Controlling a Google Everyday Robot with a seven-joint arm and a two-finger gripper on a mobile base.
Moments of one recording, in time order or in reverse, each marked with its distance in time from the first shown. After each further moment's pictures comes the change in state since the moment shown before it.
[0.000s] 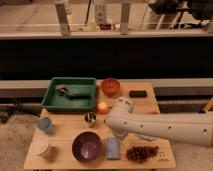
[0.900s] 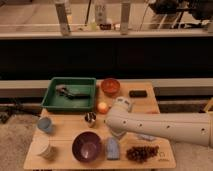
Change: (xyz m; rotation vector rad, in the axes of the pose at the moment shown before) arm -0.010 -0.011 0.003 0.026 -0.038 0.055
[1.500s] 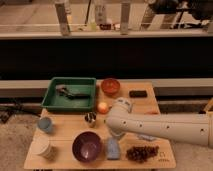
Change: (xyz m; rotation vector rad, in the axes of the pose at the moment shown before) arm -0.004 -0.002 0.005 0.007 -0.020 0.021
